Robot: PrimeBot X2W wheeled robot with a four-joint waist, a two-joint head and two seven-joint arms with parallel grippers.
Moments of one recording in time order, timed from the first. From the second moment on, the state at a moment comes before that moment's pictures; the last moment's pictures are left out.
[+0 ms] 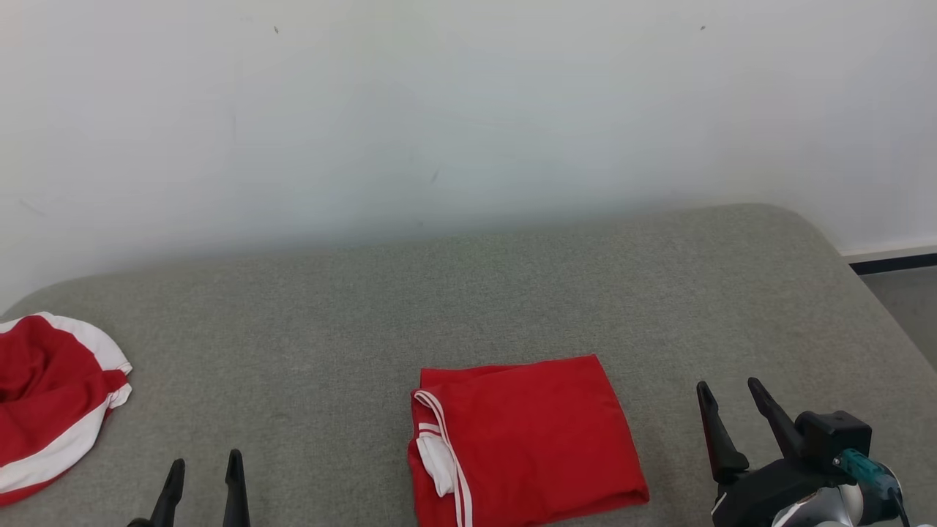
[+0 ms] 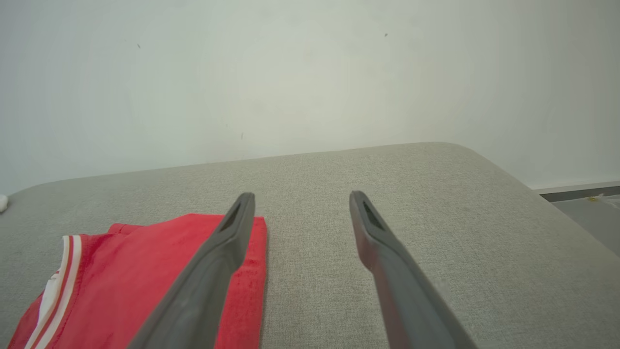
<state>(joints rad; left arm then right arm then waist) 0.04 0.05 0.11 0.24 -0.21 -0.11 -0.26 -0.17 -0.19 0.12 0.44 0.30 0.13 -0.17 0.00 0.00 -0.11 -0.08</state>
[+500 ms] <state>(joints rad) 0.04 0.05 0.10 0.24 -0.22 -0.11 -0.26 -0.18 -0.20 0.15 0.44 0.35 0.13 -0.07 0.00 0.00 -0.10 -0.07</state>
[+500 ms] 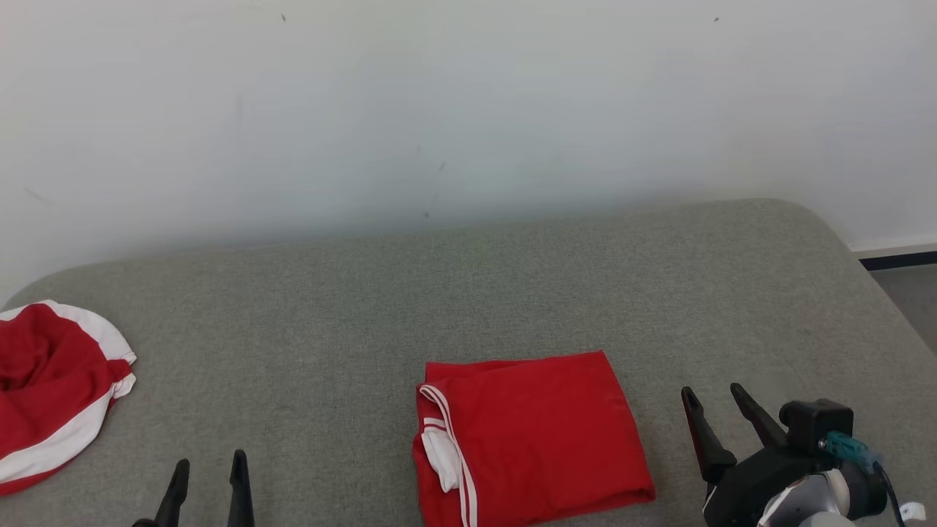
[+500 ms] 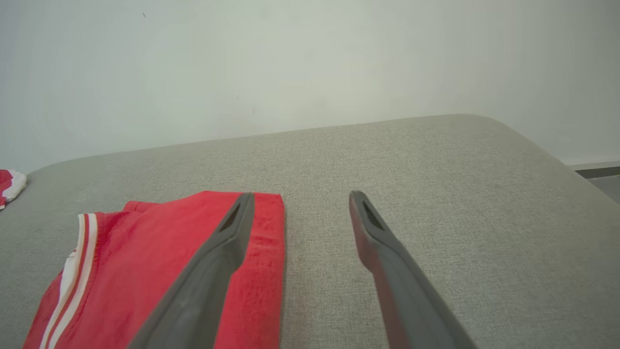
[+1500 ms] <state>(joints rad) -0.03 0.05 -0.01 0.22 -0.22 -0.12 -0.26 -0.42 -0.19 0.06 0.74 0.36 0.13 0.46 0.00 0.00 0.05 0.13</state>
